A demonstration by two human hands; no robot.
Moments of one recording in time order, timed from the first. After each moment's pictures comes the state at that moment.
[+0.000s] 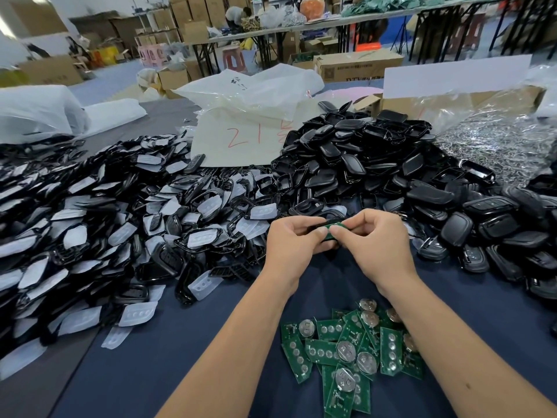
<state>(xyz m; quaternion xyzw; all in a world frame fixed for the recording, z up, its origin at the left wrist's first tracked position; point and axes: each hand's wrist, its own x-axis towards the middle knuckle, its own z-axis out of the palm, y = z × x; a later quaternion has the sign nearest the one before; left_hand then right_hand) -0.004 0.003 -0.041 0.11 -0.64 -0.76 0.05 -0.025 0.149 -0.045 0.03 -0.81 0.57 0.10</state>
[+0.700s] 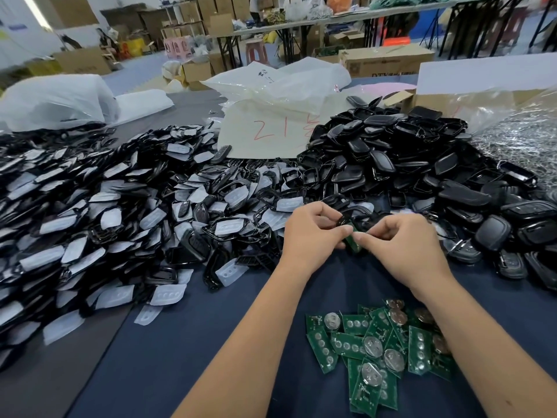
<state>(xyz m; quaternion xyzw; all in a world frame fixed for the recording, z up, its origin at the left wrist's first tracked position) -0.002 -0.015 -0.036 0.11 -0.78 -0.61 0.08 -0.018 0.151 -0.035 0.06 -0.89 0.46 0.06</state>
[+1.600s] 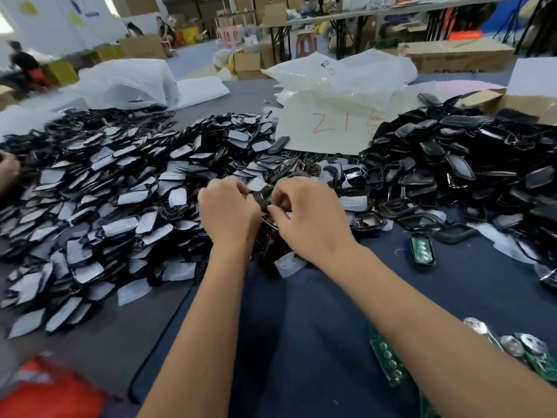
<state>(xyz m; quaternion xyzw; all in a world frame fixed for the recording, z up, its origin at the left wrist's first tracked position) 0.042 -0.191 0.002 0.33 -0.87 -0.17 0.32 0.013 -0.046 0.017 0.39 -0.84 0.36 0.13</state>
